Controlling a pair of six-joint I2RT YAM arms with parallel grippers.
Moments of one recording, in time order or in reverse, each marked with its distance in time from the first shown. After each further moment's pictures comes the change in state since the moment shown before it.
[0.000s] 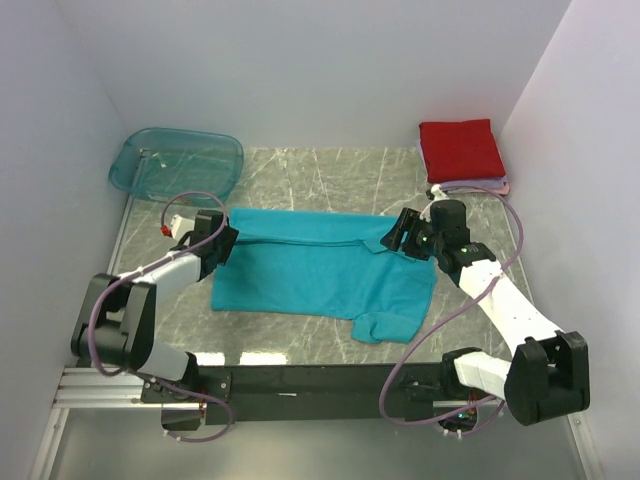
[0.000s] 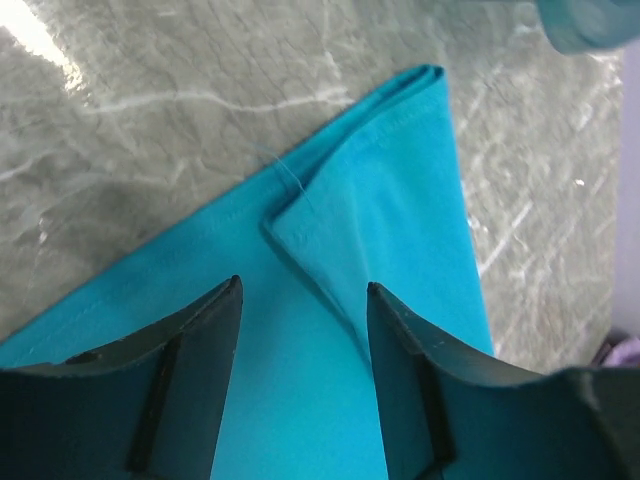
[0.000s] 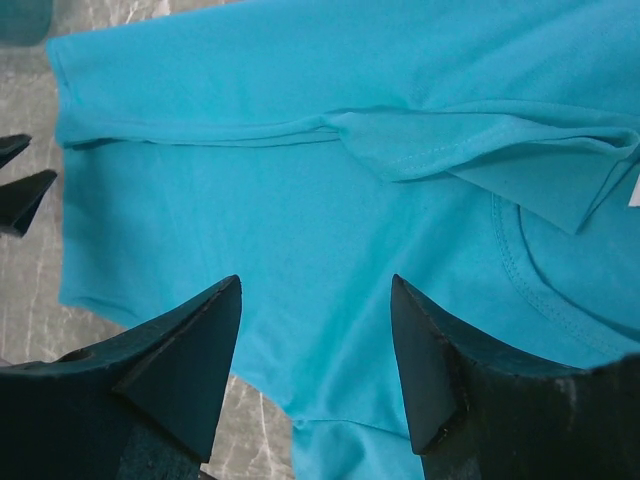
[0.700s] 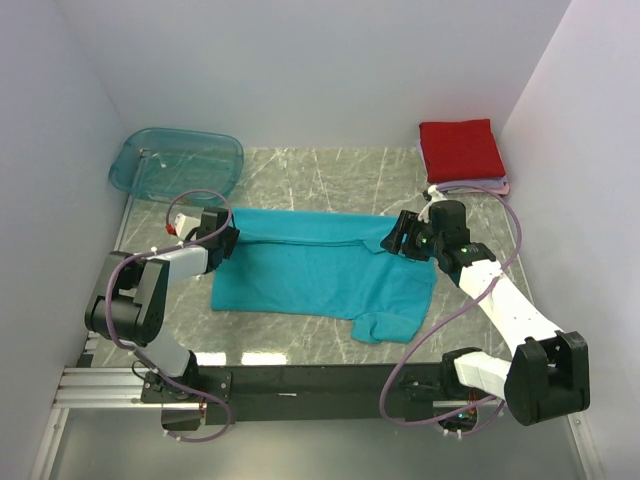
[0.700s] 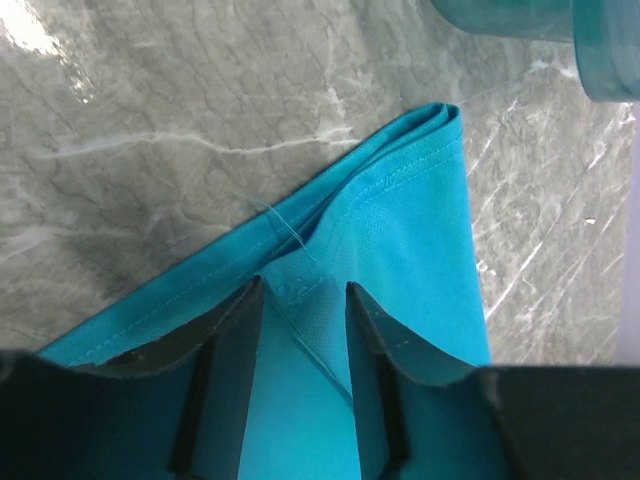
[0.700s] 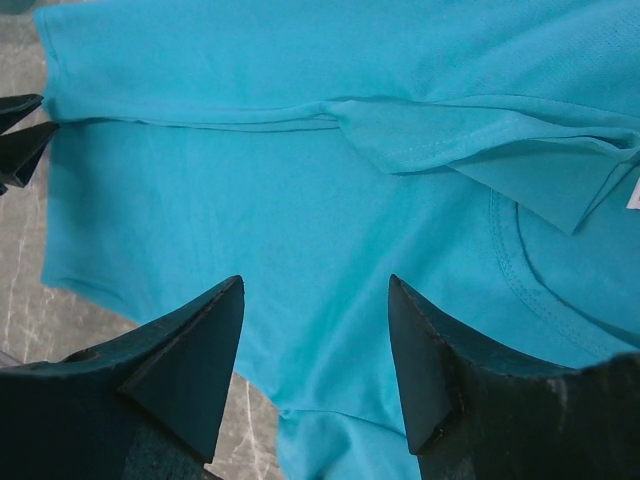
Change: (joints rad) left arm 0.008 0.175 0.050 0.103 -0.035 -0.043; right arm 0.000 -0.006 0.000 -0.016 -0.025 -0.061
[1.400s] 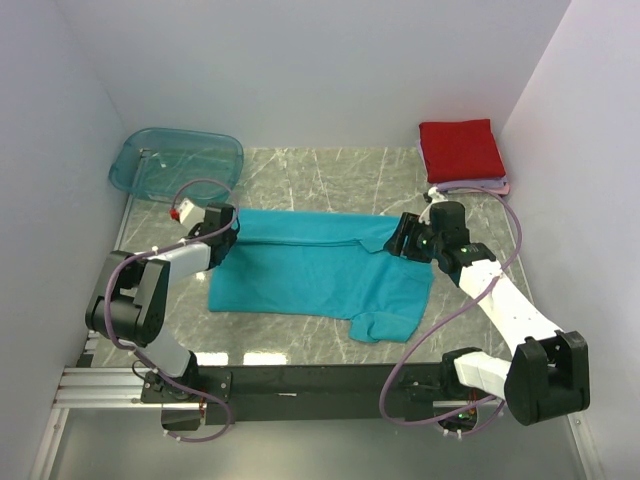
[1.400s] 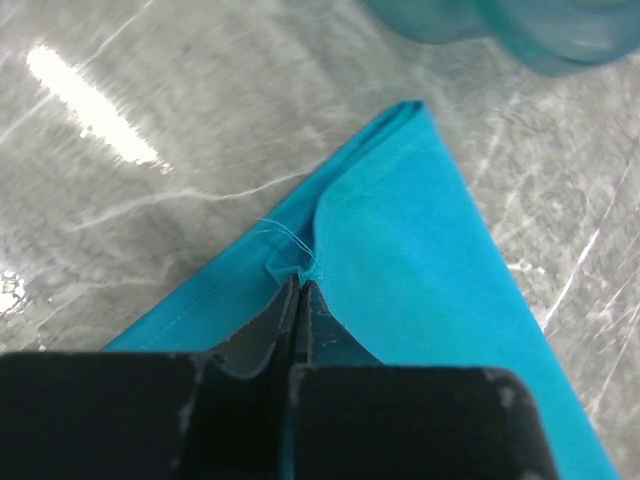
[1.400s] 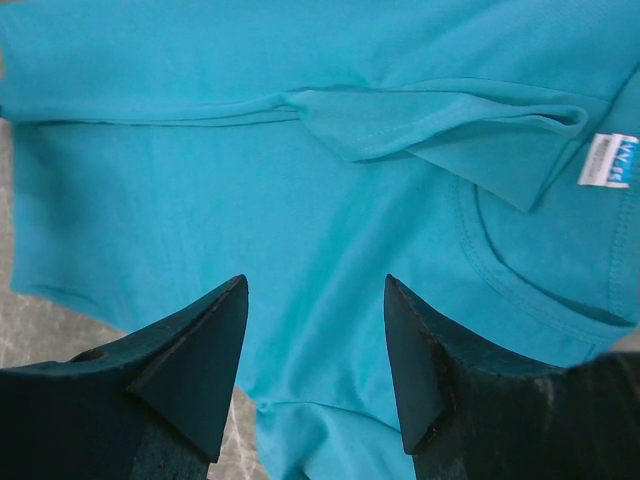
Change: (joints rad) left arm -0.023 0.001 0.036 -0.024 -0.102 0.248; right arm 0.000 0.001 0.000 -0.030 0.037 -0.013
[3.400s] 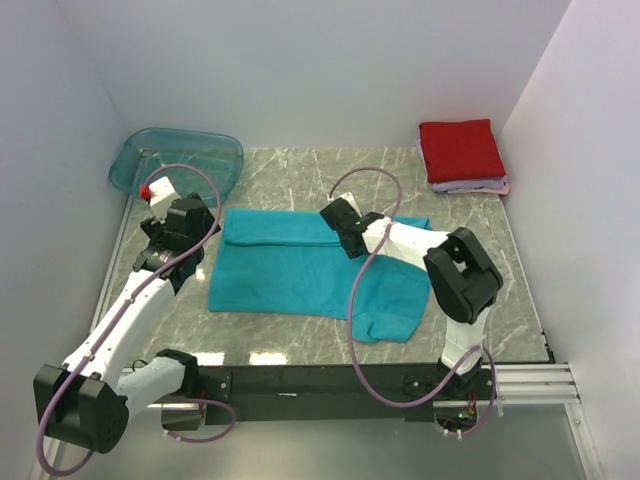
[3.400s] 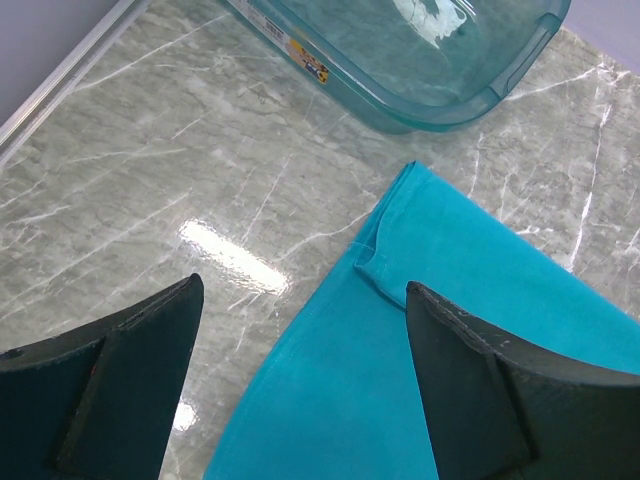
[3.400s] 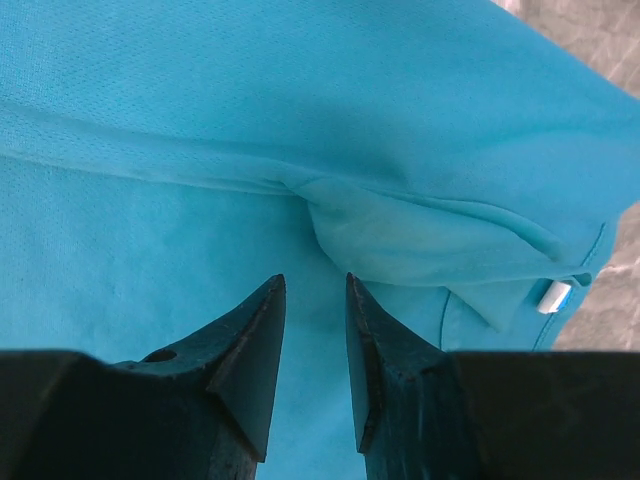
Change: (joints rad) left arm -0.032 -0.572 0.088 -0.465 -0.177 0.497; right arm 0.462 0.694 0.459 -0.164 0.716 -0.246
